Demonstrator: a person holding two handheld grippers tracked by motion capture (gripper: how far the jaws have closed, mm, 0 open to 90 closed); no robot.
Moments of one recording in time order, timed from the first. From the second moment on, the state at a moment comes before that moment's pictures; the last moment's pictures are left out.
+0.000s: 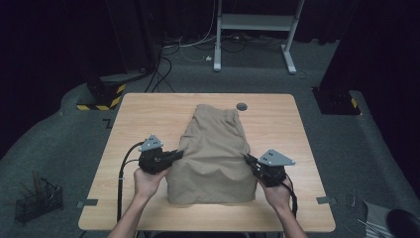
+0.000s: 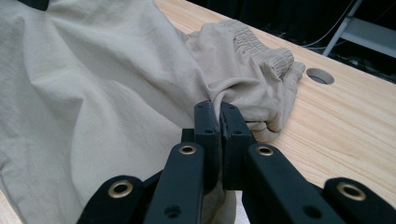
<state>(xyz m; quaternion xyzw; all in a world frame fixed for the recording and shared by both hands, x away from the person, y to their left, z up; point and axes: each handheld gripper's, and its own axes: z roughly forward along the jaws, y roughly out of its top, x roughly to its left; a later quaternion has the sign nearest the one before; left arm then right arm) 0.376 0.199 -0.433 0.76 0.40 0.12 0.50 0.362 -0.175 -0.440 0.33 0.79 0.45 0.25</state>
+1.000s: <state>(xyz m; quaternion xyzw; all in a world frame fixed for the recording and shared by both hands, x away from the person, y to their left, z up) 0.368 0.204 -0.425 0.76 0.39 0.12 0.50 0.347 -0.177 -0.430 0.31 0.80 0.46 0.25</state>
